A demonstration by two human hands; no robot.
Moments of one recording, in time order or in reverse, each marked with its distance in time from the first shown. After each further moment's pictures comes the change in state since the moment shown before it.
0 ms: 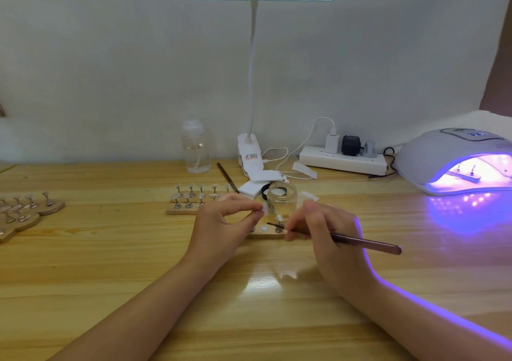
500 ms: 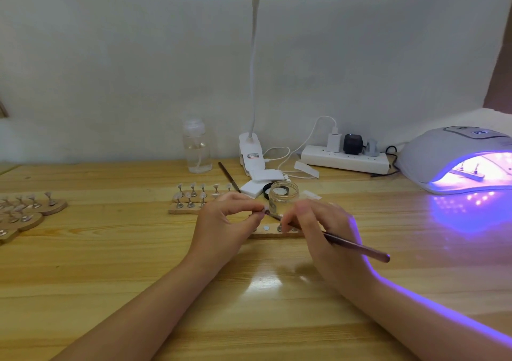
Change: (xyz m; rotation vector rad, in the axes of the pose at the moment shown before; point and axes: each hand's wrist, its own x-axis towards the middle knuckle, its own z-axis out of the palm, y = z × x) left_hand 0.001 -0.005 -0.001 0.065 0.009 -0.021; right_hand 0.002 0.000 0.003 -0.152 -0.004 -0.040
